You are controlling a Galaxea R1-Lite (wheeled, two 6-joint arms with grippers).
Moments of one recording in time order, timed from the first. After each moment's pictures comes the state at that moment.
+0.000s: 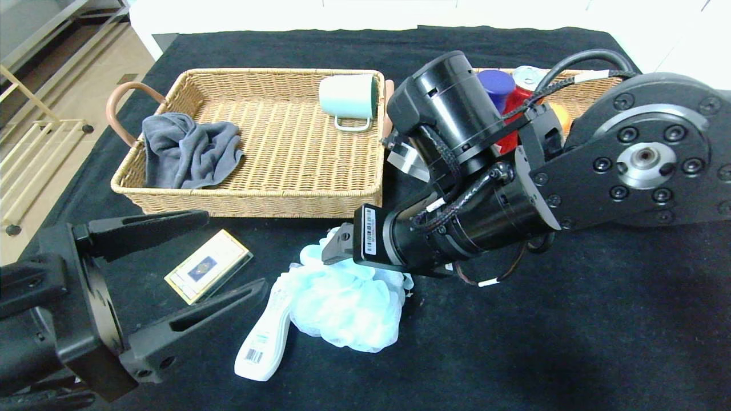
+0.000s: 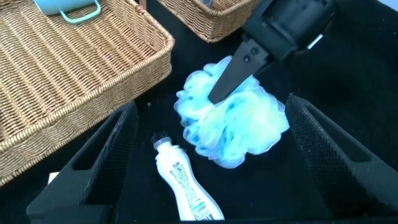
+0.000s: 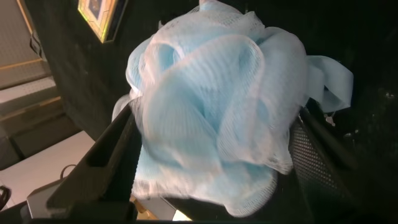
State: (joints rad) left arm -0.50 1.04 -0.60 -0.43 -0.25 0.19; right arm 0.88 2.02 -1.96 0.64 0.08 0.70
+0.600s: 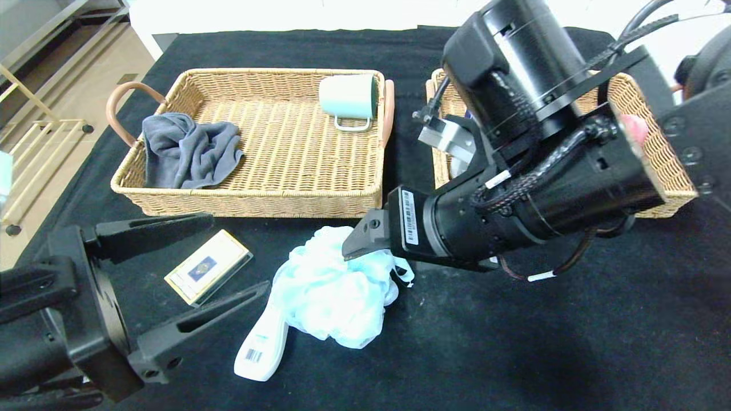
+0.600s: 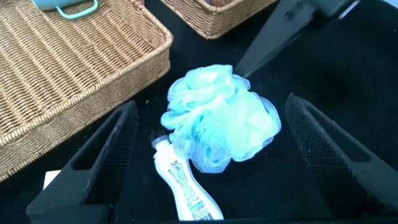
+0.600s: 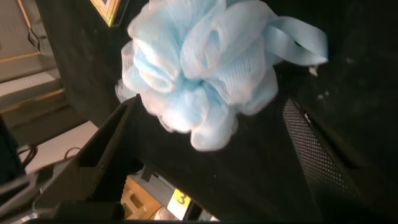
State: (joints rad) left arm -0.50 1.05 -0.59 -0.43 -0.25 0.19; right arm 0.88 1.91 -1.95 0.75 0.08 0.69
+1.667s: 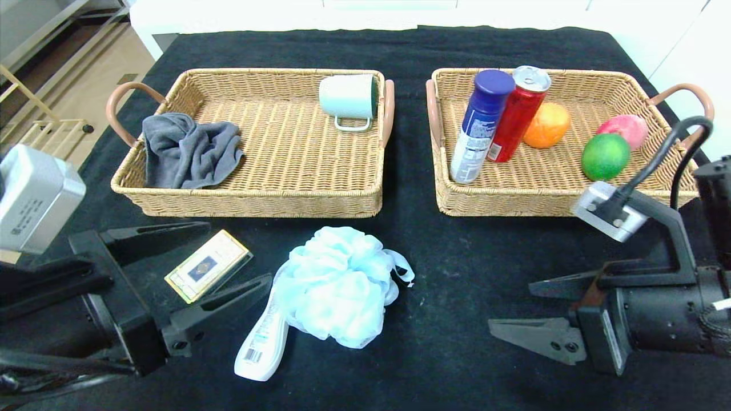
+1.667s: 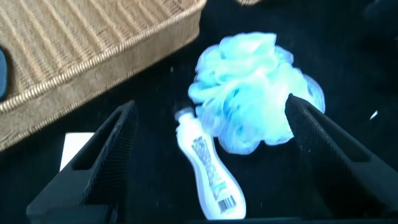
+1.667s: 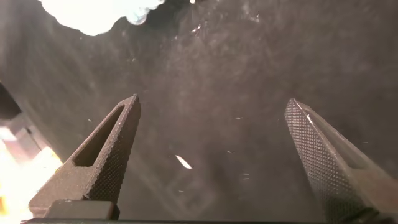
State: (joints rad) left arm -0.46 1.10 -0.63 -0.32 -0.15 0.18; right arm 0.59 1.38 -0.91 0.10 0.24 0.05
